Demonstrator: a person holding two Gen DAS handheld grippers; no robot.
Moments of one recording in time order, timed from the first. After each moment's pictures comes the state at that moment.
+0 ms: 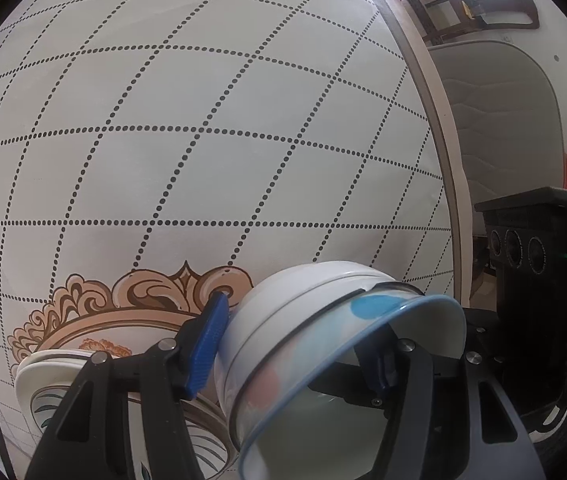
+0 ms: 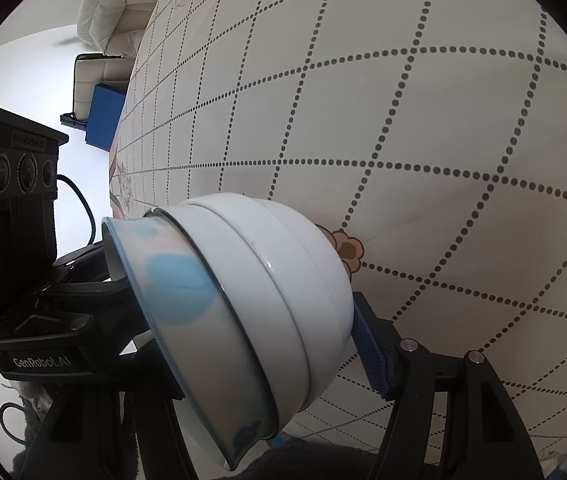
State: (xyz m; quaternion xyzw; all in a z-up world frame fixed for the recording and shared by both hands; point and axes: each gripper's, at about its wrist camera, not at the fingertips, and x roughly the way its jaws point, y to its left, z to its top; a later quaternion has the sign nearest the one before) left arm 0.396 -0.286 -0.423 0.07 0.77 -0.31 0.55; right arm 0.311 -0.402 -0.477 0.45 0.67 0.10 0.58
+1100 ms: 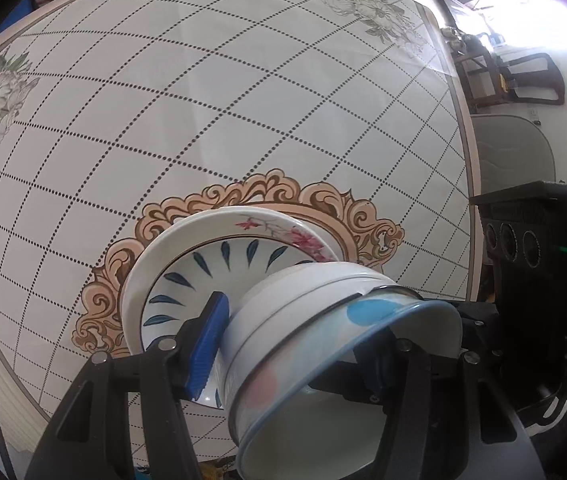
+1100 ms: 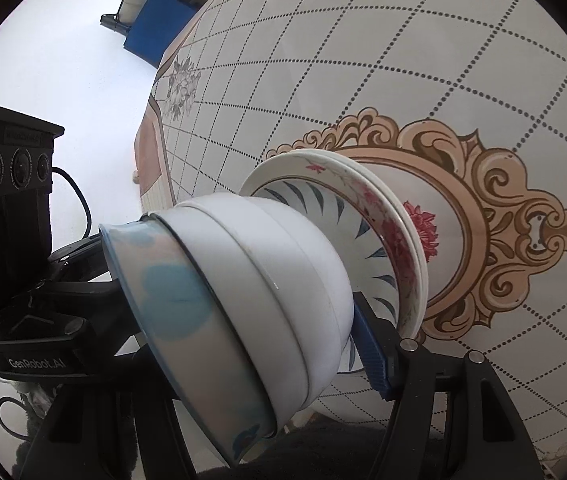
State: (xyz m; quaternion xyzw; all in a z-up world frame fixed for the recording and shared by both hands) left arm 0.396 -0.111 -0.363 -0.01 0.76 -0.22 0.61; right arm 0.342 -0.248 -0.414 0.35 0.70 0.22 0.58
